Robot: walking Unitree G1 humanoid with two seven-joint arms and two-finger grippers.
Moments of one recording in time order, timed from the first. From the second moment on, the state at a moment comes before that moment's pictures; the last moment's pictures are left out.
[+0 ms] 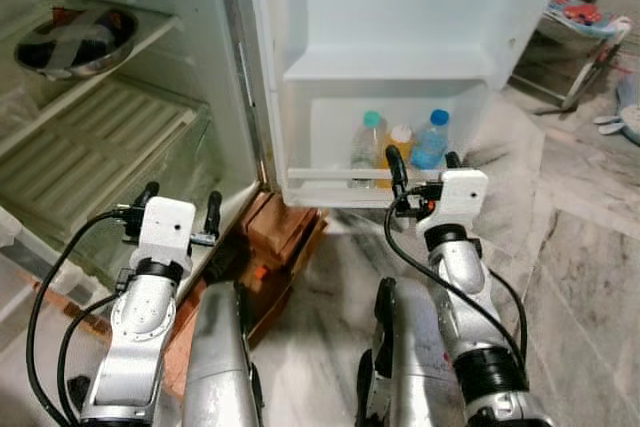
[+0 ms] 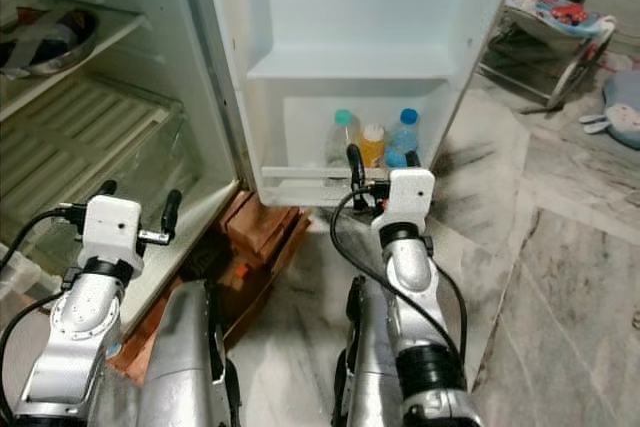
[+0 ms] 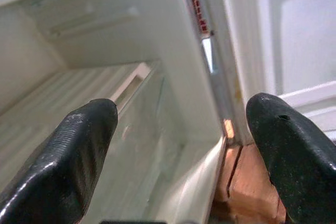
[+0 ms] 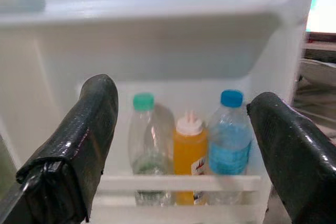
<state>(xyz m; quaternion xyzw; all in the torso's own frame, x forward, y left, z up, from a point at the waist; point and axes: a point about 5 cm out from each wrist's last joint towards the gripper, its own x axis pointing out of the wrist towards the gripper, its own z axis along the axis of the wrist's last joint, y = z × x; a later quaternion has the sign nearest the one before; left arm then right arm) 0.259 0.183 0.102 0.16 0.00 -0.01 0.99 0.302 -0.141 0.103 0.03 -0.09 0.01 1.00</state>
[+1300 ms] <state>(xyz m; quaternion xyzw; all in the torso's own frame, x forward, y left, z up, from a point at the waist) 0.259 0.164 0.104 0.13 -0.04 0.01 0.99 0.290 -0.158 0.108 0.00 -0.02 -0.02 1.00</state>
